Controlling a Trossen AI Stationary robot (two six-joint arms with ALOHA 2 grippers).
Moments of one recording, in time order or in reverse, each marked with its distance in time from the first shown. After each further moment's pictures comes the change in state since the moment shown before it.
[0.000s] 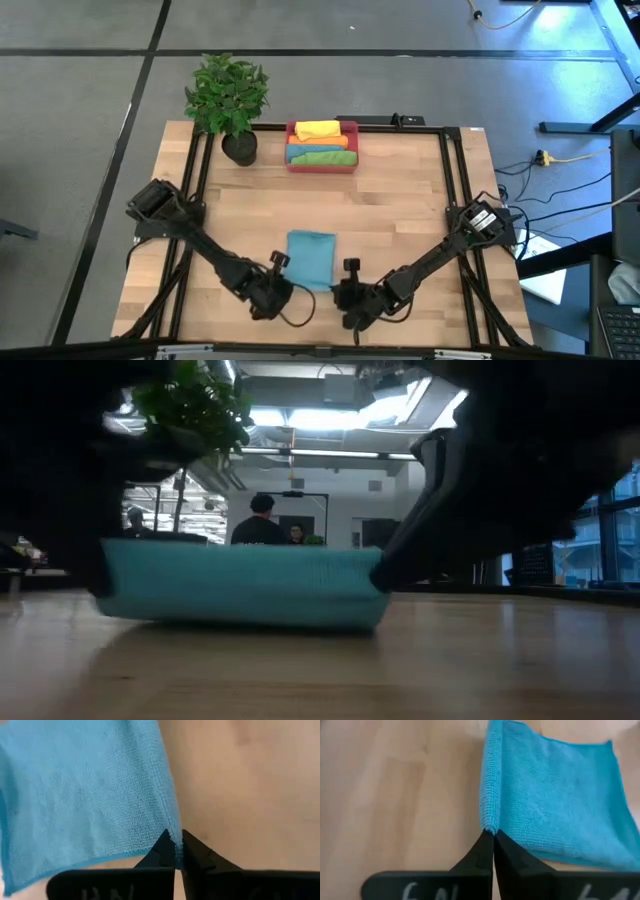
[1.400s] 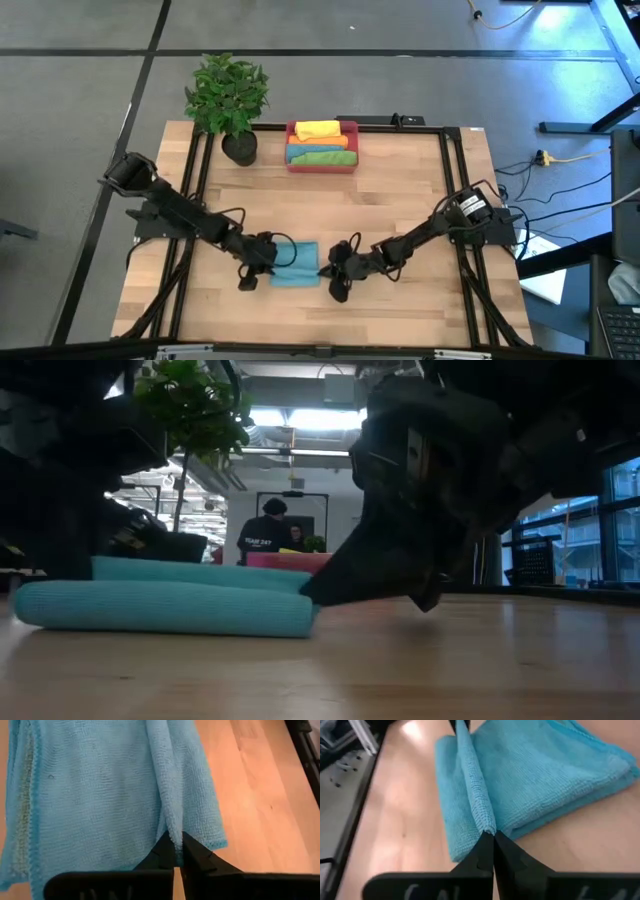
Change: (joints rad) left arm 0.203 -0.357 -0.608 0.654 0.387 -0.181; right arm -0.228 -0.003 -0.314 0.721 -0.346 0.382
